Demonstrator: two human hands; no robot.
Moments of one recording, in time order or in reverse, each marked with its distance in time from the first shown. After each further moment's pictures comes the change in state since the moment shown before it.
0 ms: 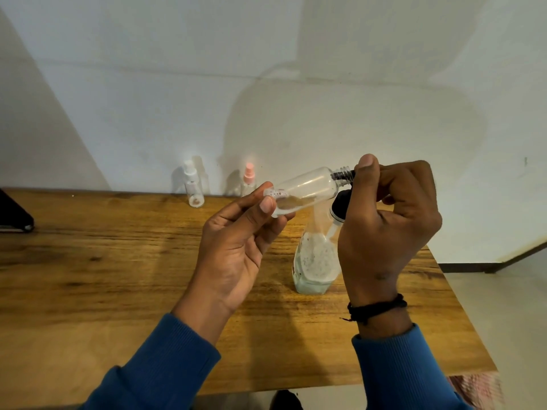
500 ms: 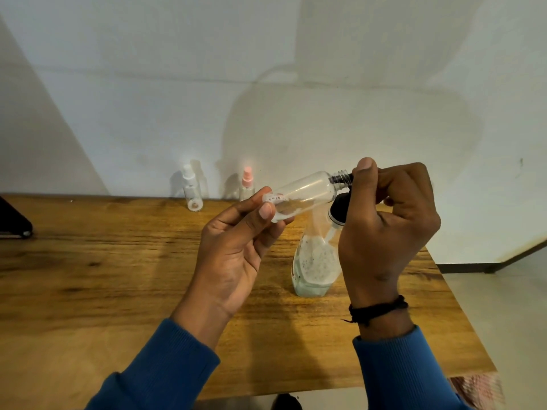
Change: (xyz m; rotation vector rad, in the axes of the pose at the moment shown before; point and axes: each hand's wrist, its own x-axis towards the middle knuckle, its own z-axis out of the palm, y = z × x) left_hand 0.002 -0.001 -0.001 0.007 -0.010 0.003; right_hand 0.003 0.001 -0.001 -0.007 -0.006 0.011
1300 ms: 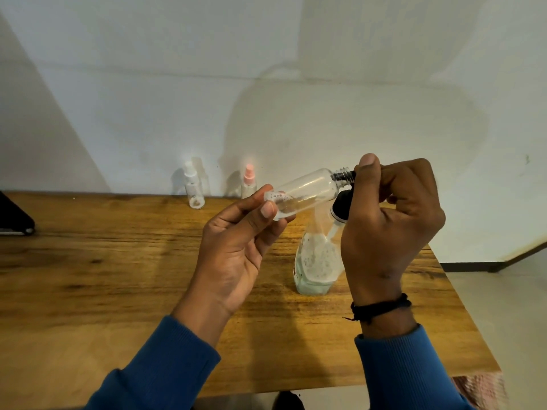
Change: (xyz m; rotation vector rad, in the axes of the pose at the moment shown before) left_hand 0.001 -0.001 -0.001 0.014 -0.004 -0.015; right_hand 0.001 0.000 -0.001 -0.003 -0.004 0.007
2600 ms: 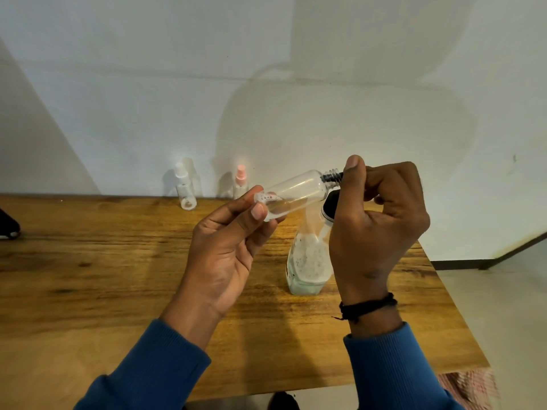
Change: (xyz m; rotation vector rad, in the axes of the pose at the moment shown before) left_hand 0.000 0.000 0.000 0.015 0.003 0.008; right_hand -0.002 -0.003 0.001 0.015 0.014 -0.020
